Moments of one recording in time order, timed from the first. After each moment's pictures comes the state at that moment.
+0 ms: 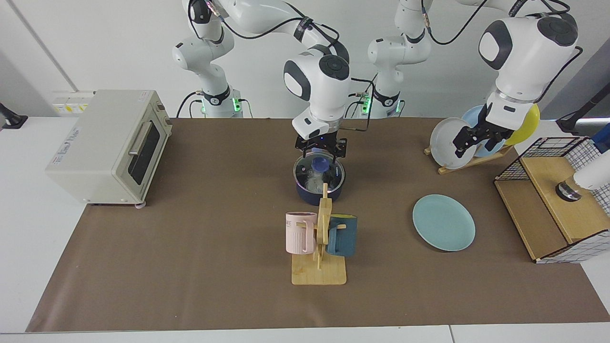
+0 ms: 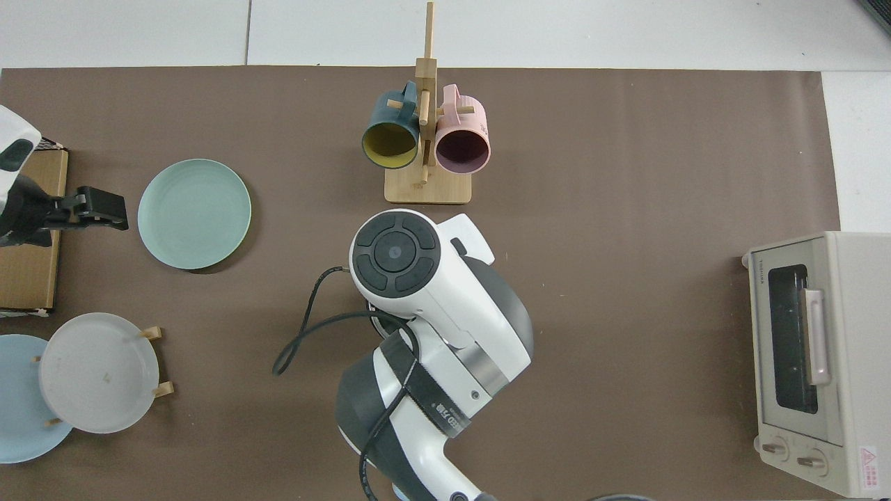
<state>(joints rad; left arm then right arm) 0.04 0.04 -0.02 -1.67 0.03 1.75 -0.15 0.73 0.39 -0.07 -1.49 0.01 1.84 0.91</state>
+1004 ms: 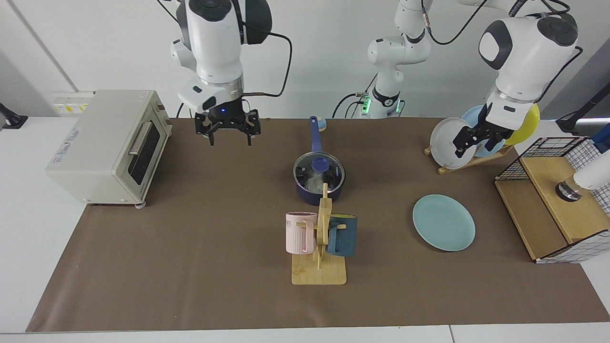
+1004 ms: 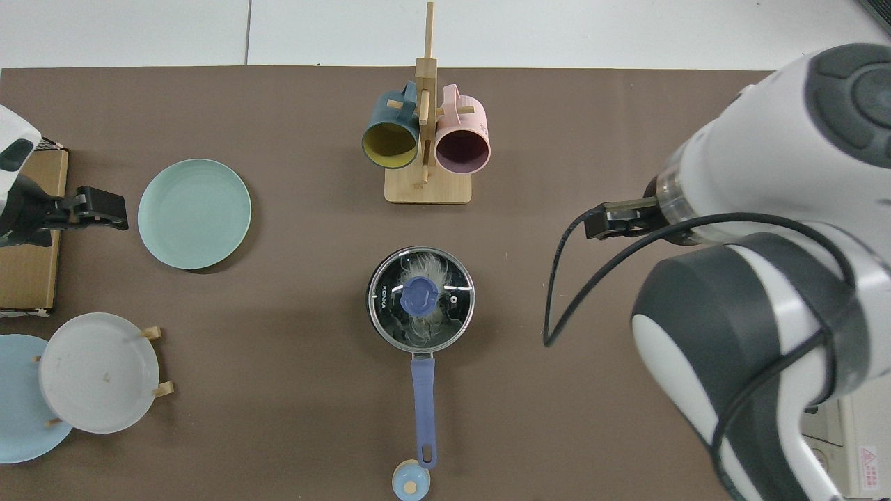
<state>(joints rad) 0.04 0.04 -0.02 -1.67 0.03 1.75 -0.15 0.38 0.12 -0.10 -1.48 -0.06 1.60 0.22</state>
